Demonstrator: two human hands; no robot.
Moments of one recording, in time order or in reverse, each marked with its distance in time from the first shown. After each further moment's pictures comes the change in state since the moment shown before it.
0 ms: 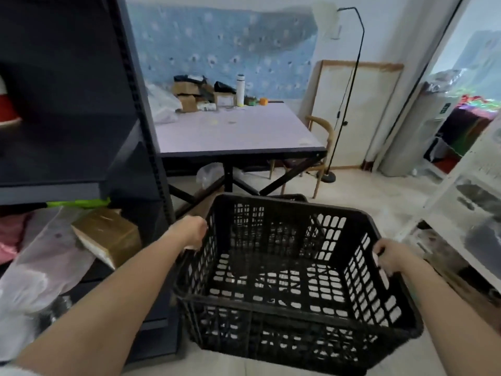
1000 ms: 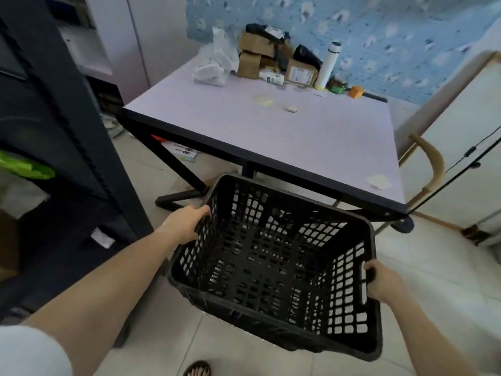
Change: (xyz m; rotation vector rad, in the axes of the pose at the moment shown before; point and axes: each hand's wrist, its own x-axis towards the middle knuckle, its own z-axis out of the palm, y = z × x) left_hand 0.336 0.062 -0.041 -0.184 0.104 -0.266; right_hand 0.478 -0.136 -0.062 -0.286 -0.142 -0.325
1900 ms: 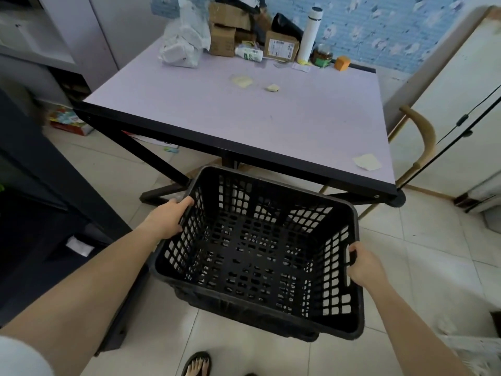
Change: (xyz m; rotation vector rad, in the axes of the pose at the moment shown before) left_hand 0.055 0.007 0.010 0.002 0.013 -0.062; right_hand 0.044 0.003 0.018 0.142 0.052 -0.002
